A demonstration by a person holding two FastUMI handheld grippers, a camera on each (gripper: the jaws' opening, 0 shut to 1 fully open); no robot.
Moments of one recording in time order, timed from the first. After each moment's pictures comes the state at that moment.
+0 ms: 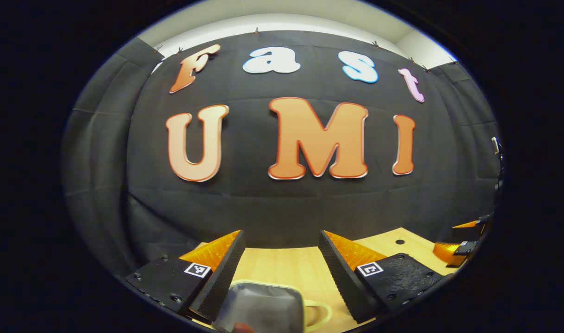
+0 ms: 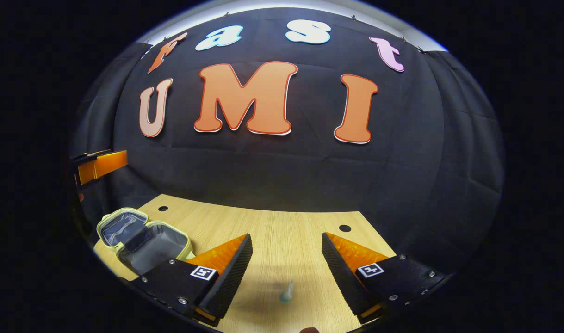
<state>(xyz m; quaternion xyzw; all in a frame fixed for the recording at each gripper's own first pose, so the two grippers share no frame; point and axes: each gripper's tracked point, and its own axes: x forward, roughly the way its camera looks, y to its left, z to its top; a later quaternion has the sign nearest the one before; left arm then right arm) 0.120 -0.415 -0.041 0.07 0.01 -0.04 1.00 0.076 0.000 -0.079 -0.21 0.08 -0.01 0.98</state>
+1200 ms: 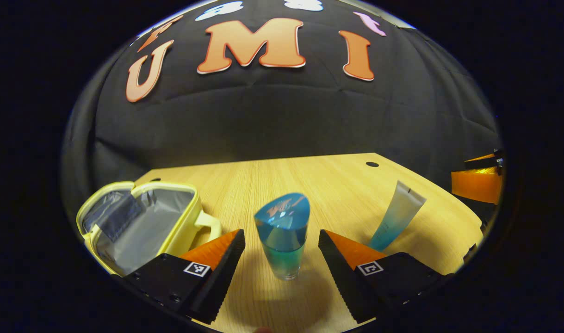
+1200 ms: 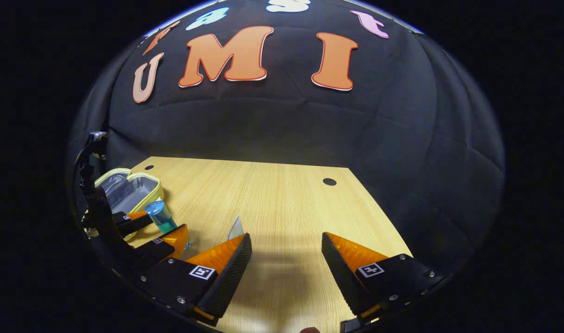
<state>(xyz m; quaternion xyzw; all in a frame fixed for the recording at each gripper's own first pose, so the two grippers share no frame) 0.097 -0.551 -0.371 0.07 0.21 -0.06 0.97 0.054 -0.127 -0.175 -0.20 0.19 -0.03 0.96</state>
